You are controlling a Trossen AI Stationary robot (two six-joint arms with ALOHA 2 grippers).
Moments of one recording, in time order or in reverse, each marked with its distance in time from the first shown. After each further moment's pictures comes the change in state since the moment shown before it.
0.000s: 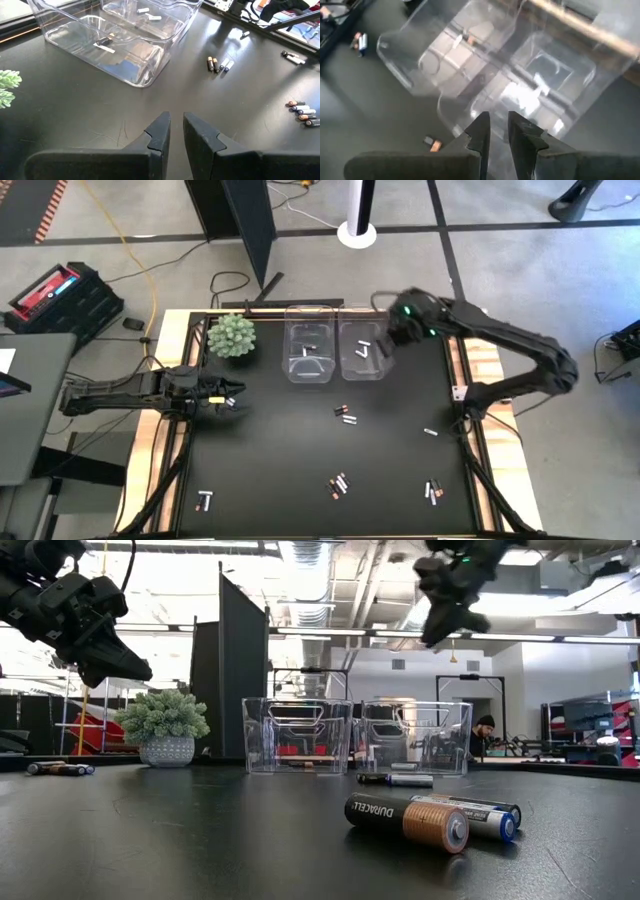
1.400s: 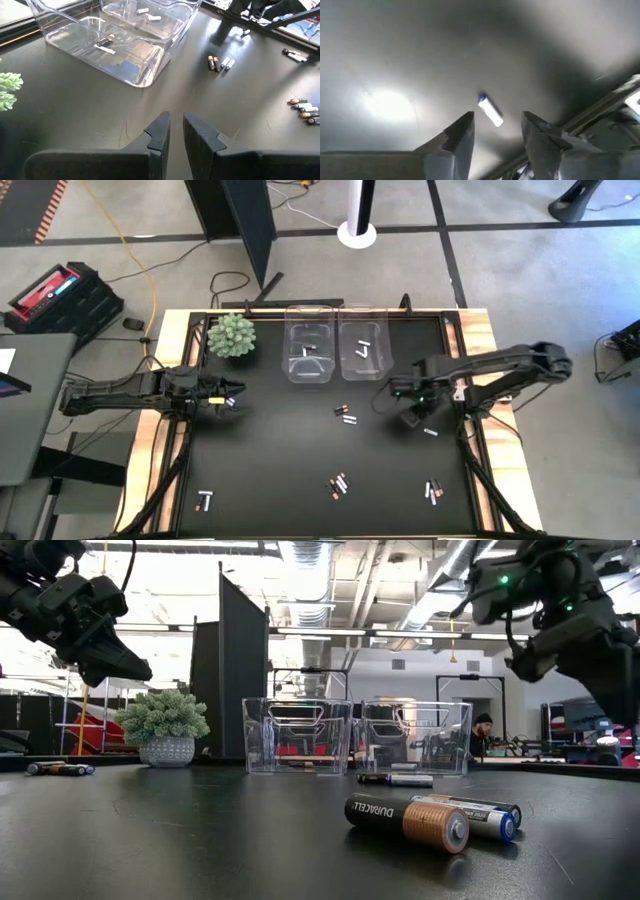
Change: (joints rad) left arm 0.000 0.000 0.000 -0.001 -0.003 0.022; right arm 0.445 0.038 -0.416 -0.360 -0.174 0.425
